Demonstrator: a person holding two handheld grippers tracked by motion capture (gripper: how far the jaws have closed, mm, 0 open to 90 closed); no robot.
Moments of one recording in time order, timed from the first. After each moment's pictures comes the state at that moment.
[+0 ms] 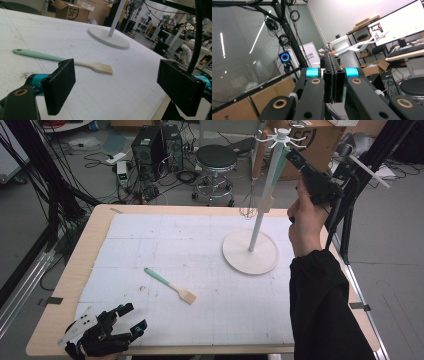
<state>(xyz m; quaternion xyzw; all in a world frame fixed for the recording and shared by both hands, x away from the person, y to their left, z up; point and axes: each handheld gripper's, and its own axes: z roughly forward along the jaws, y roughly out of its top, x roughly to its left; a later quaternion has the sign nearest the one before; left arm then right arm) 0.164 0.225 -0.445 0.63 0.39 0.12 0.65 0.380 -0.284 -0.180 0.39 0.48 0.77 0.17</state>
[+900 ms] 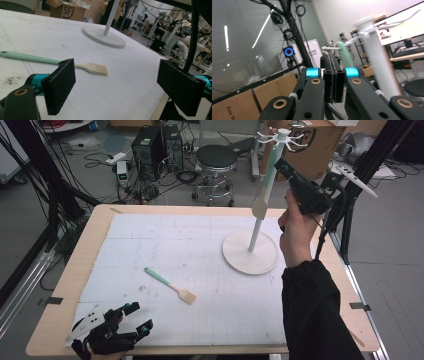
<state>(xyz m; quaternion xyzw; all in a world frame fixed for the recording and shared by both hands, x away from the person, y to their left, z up) 0.169 0.211 -0.444 0.64 0.38 0.11 0.65 0.363 -0.264 -0.192 0.38 0.49 0.76 0.18</state>
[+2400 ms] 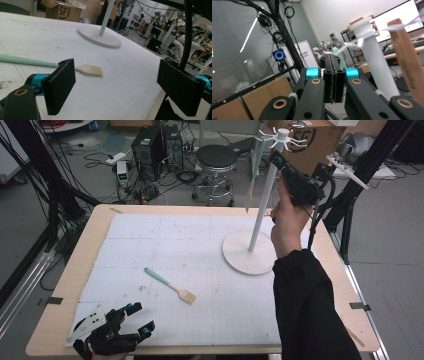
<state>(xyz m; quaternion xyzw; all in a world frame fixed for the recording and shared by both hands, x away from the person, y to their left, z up) 0.168 0.208 -0.441 0.65 0.37 0.10 0.66 0.377 -0.245 -0.183 0.41 0.48 0.75 0.19</state>
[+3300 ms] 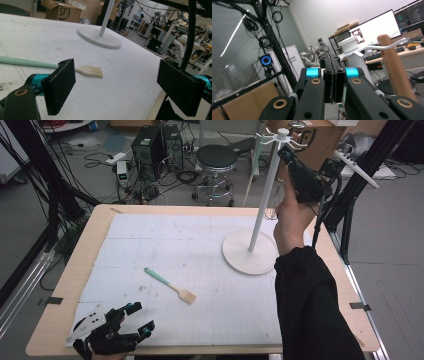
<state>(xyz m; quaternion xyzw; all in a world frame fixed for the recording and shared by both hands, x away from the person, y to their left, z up) 0.169 0.209 -0.440 0.65 0.37 0.11 0.66 0.368 -0.247 -0.168 0.44 0.46 0.73 0.23</state>
